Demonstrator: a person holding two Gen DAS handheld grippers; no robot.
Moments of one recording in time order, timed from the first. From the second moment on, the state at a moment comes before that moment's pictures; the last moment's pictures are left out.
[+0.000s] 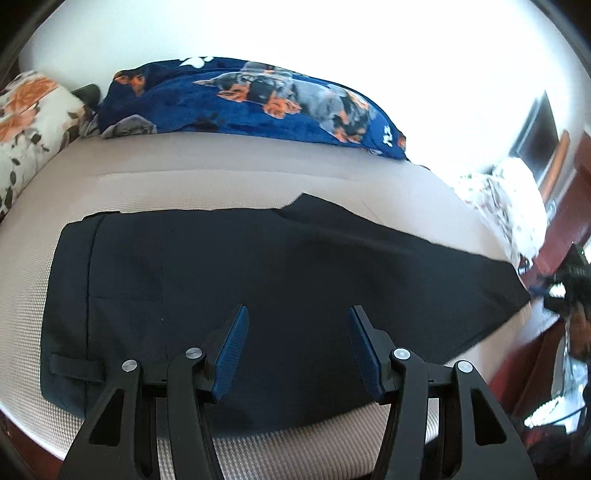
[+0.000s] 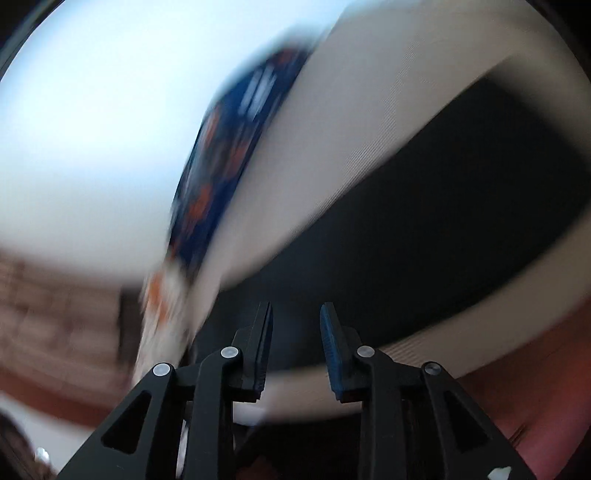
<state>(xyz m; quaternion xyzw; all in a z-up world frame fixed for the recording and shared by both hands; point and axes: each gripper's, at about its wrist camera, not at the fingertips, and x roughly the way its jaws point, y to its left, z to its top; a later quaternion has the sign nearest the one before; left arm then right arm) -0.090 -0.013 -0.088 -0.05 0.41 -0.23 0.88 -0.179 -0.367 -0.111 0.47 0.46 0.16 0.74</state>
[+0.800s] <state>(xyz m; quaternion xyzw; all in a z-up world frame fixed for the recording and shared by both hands) -0.087 -0.013 -0.100 -0.06 0.41 -0.23 0.88 -0.140 -0.253 -0.183 0.50 0.52 0.14 0.68</state>
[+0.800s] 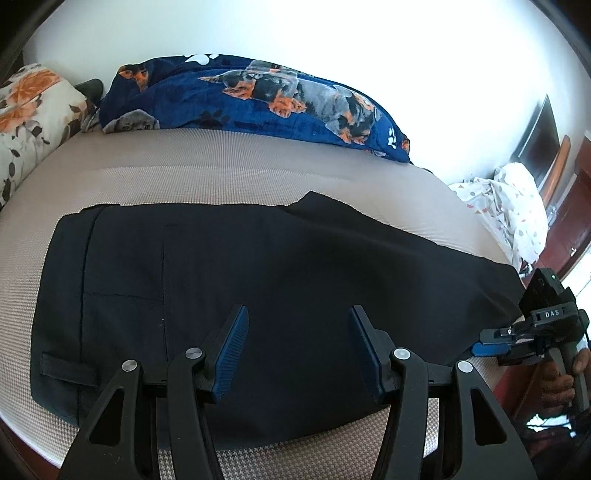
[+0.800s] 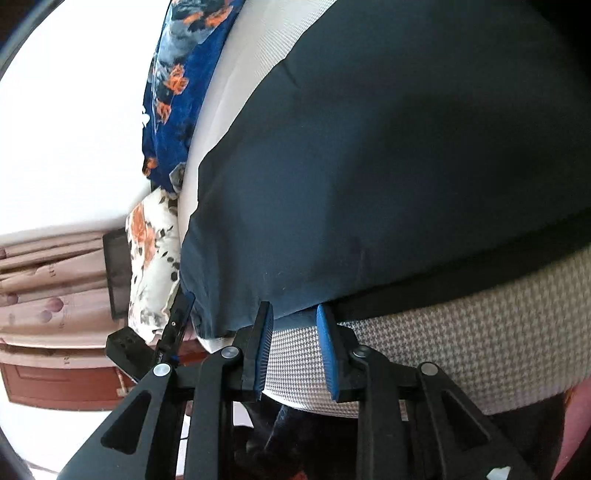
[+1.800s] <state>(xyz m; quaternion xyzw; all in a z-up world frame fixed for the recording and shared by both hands) -0.076 -0.014 -0.122 -0.03 0.44 -0.22 0.87 -0.179 -0.347 -0.152 0.49 0.51 0.10 0.71</state>
